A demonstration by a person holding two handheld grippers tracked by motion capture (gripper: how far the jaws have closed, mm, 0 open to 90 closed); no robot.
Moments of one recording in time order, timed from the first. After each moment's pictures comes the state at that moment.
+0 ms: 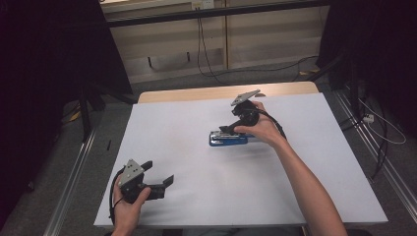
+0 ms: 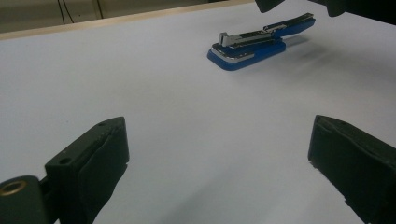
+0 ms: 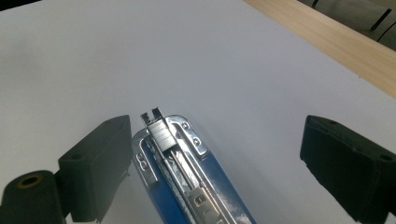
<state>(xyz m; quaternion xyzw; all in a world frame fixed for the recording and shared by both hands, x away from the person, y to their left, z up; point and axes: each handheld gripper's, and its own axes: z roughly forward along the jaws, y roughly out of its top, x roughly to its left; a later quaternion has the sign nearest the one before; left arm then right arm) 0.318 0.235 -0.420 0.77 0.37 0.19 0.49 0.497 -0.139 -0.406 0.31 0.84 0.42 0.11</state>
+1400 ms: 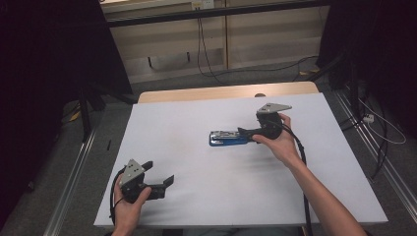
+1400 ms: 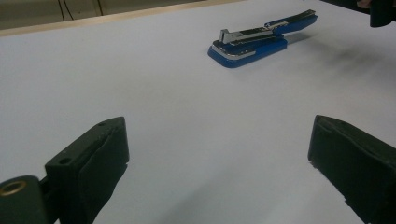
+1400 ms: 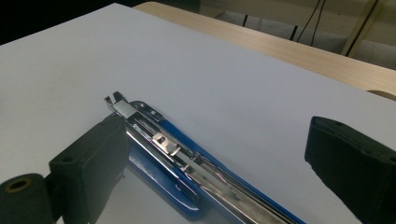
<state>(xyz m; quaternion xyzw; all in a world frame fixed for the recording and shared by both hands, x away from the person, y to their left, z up) 0.318 0.235 -0.421 0.77 0.37 0.19 0.48 0.440 -0.190 -0.414 0.42 0.75 0.46 0.20</state>
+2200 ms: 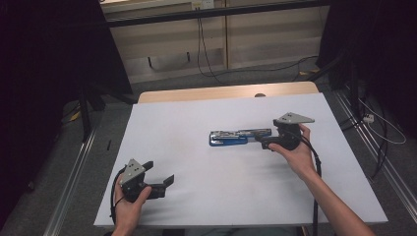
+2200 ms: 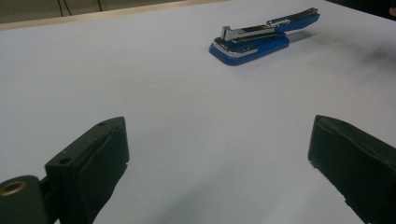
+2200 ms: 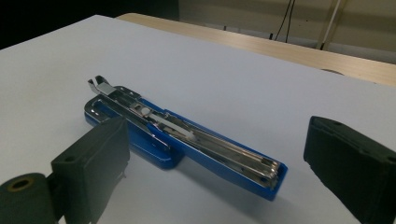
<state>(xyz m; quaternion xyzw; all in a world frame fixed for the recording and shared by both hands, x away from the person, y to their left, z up) 0.321 0.234 -0.424 0.77 0.37 0.19 0.48 0.402 -0.230 -0.424 0.45 0.72 0.48 0.23</state>
